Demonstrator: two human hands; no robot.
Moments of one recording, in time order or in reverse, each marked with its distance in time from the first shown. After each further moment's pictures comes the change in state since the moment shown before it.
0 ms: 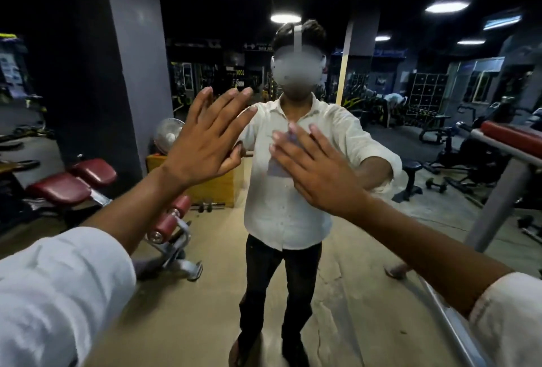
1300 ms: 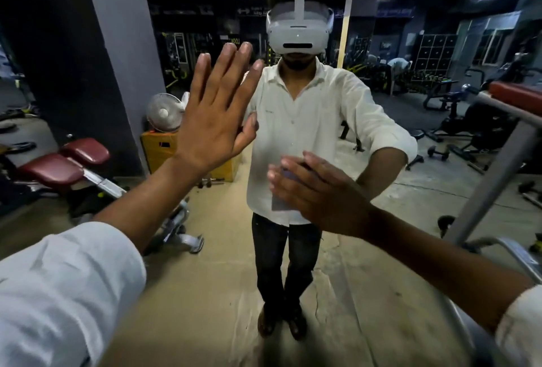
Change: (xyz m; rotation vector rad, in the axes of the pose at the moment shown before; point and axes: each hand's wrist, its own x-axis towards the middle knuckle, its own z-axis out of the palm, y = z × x) left_hand 0.029 0.068 0.027 0.043 0.041 -0.172; right_hand -0.094 -0.024 0.041 -0.031 0.063 -0.178
